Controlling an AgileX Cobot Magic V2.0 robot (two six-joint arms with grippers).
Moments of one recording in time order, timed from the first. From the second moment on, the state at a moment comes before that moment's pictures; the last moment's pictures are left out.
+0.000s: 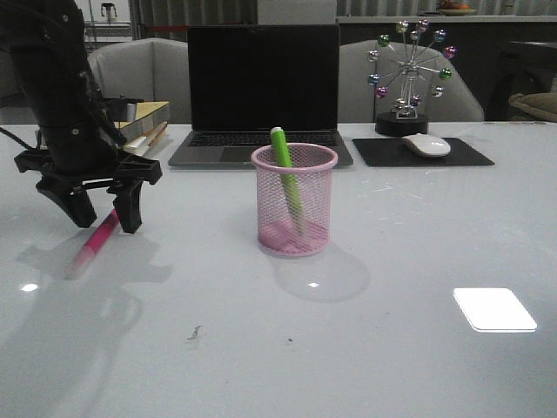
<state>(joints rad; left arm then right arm) -0.25 2.17 -1.65 -0.06 0.85 0.02 0.07 0.81 -0.57 -0.04 0.55 0.03</state>
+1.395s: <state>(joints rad) -0.52 1.84 -1.65 -0.13 0.31 0.05 0.07 0.81 -0.57 -0.04 0.55 0.03</state>
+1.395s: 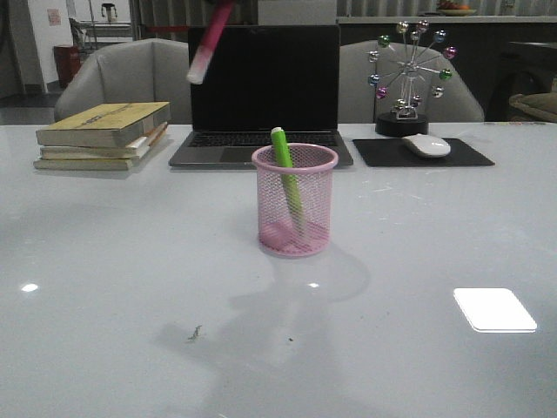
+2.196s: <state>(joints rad) -0.71 1.94 -1.17 -0.23 -0.56 0.04 0.07 0.81 -0.57 -0.04 0.55 0.03</state>
